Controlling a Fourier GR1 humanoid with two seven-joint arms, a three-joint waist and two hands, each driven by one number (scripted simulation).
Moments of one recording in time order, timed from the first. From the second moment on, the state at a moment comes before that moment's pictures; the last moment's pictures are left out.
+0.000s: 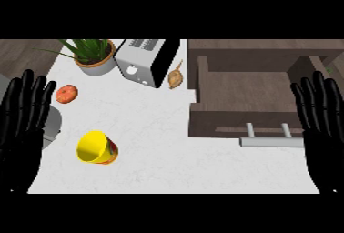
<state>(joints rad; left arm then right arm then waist) -0.01 0.11 0.00 -2.10 -0.02 -0.04 -0.03 -0.01 -0.07 0.05 -2.10 0.00 0.00 0.01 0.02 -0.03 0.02</state>
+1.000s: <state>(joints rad) 0.05 0.00 -0.11 -2.07 -0.04 0.33 0.01 -0.08 -0.08 0.00 -2.05 -0.11 0.06 0.11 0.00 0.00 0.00</state>
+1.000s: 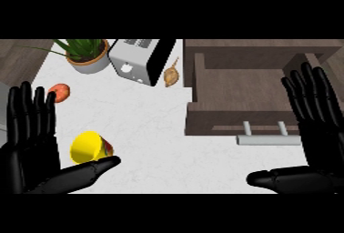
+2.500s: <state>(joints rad) 0.20 0.01 -0.05 -1.88 0.05 0.36 -0.13 -0.11 -0.08 -0.02 -2.06 -0.11 0.08 0.15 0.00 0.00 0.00</state>
